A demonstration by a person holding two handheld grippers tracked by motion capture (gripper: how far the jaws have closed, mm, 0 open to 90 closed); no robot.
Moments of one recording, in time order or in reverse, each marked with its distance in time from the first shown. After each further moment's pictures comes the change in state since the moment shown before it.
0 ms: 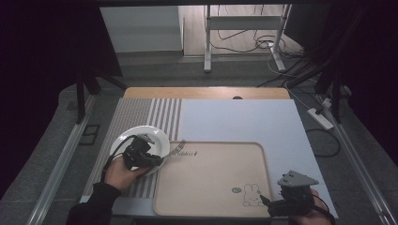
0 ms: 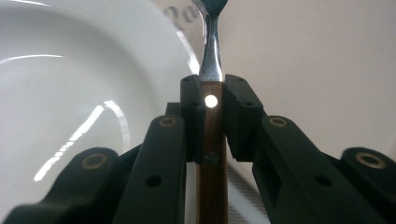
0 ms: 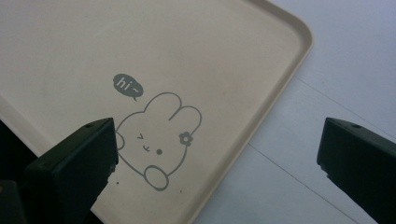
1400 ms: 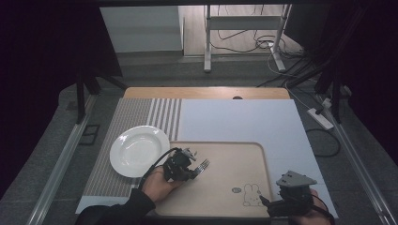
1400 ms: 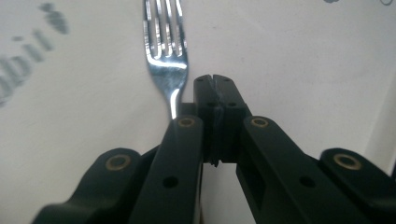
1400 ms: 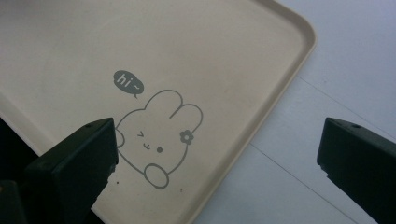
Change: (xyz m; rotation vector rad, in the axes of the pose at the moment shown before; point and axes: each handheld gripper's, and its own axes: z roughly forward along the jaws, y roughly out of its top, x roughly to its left) left arm -0.080 0.046 0.075 0.060 -0.089 0.189; right arm 0.001 0.001 0.001 0.011 -0.002 -0.017
